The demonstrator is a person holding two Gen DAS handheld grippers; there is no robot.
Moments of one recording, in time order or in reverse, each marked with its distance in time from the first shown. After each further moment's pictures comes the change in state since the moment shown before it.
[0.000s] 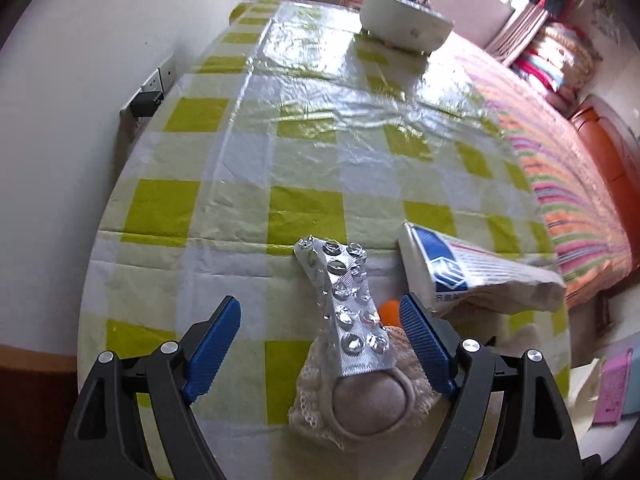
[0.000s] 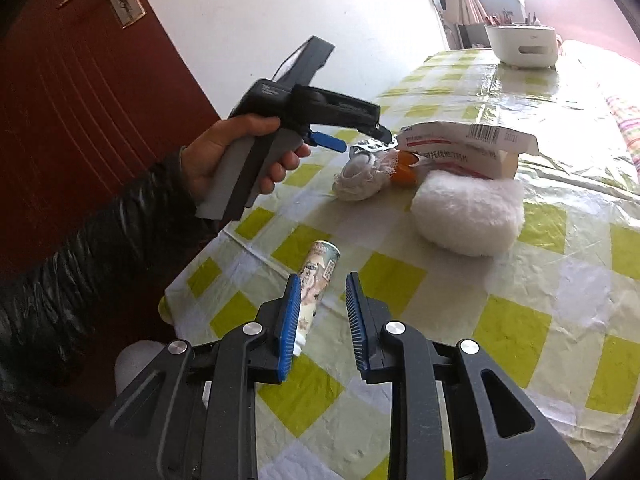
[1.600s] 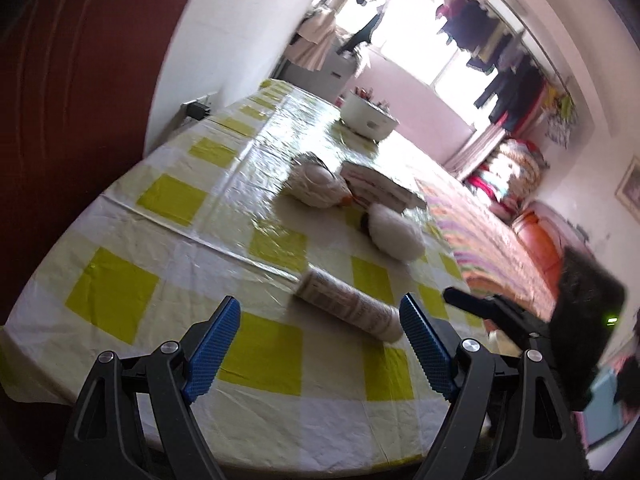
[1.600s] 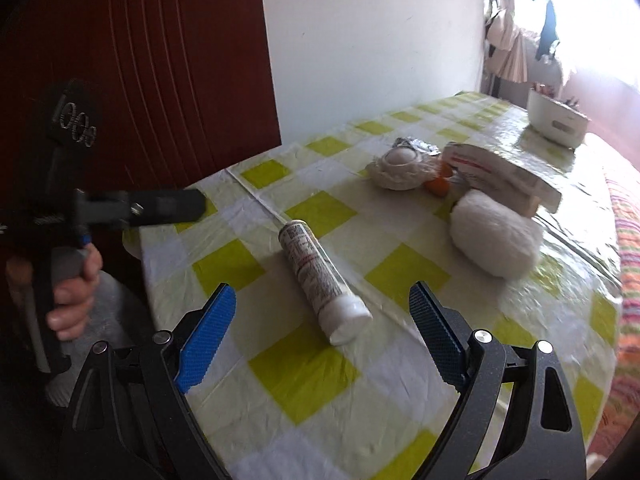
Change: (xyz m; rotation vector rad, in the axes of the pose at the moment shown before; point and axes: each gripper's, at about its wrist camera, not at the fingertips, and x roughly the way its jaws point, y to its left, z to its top) left arm -0.145 0.008 -0.287 -0.247 -0.457 -0.239; right arm 0.039 0.069 -0.035 -0.348 0.048 -0.161
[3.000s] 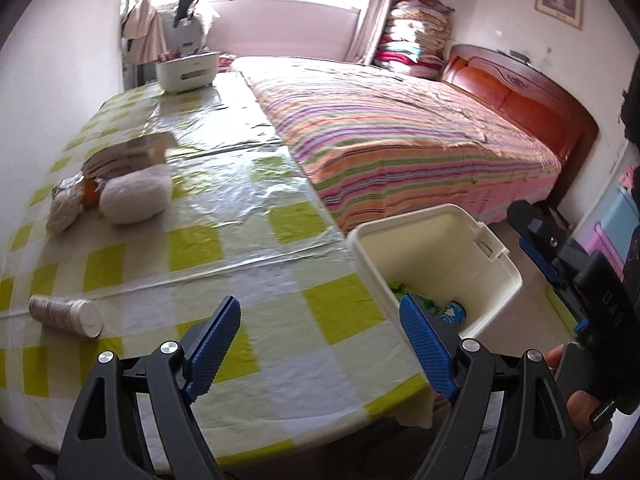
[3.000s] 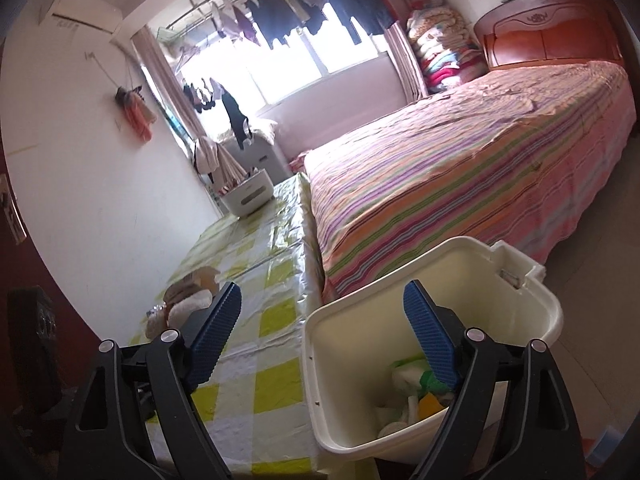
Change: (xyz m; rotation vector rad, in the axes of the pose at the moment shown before) left arm 0.076 -0.271 -0.099 0.551 0.255 -0.059; right arm -0.274 -0.110 -0.221 0.863 -0.577 -0.617
